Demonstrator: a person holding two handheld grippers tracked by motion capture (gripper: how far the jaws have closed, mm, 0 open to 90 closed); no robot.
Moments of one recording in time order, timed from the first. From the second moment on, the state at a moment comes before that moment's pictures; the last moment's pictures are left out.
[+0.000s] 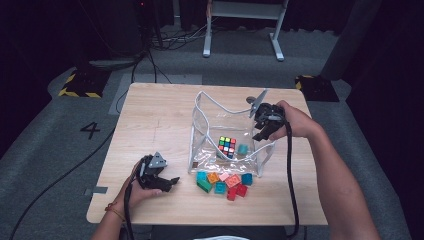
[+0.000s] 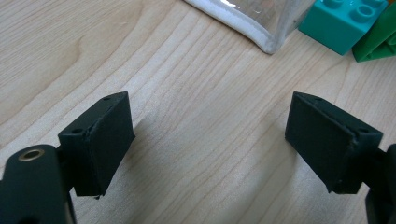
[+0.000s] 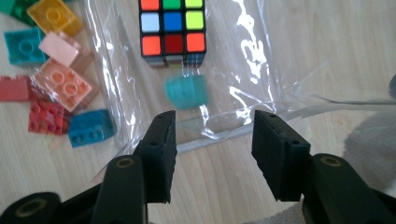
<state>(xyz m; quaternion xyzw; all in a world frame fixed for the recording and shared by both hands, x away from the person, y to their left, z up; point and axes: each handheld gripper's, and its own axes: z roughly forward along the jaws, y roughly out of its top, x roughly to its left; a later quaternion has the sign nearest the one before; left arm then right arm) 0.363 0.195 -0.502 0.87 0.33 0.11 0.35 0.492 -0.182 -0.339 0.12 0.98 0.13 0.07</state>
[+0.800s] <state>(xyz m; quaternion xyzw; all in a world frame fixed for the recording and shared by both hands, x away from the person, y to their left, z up) 0.363 0.195 -0.502 0.87 0.33 0.11 0.35 0.455 -0.226 -0.292 0.17 0.88 0.39 0.22</state>
